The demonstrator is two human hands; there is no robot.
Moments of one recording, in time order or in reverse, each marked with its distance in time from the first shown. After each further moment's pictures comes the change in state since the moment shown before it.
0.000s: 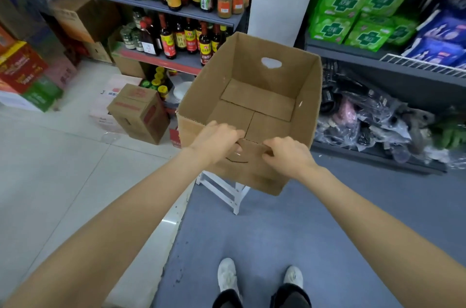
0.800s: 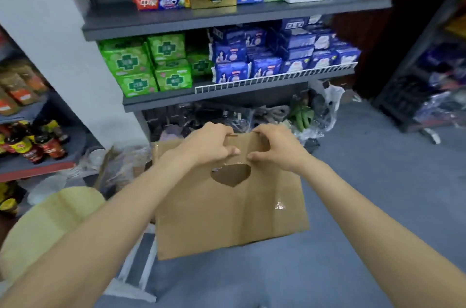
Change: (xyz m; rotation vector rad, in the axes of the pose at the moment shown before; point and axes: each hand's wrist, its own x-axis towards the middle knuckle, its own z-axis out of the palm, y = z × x) left_hand 0.279 0.430 -0.102 -0.211 -0.029 0.302; right_hand -0.168 0.469 -0.106 0.256 0.402 0.269
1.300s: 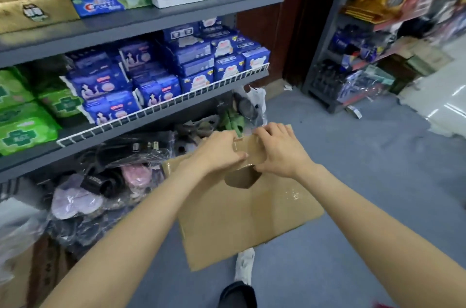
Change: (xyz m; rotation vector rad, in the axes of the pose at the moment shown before) left_hand 0.302 0.207 0.085 -0.093 -0.102 0.189; right_hand 0.024 0.309 -0.090 -0.326 0.044 0.306
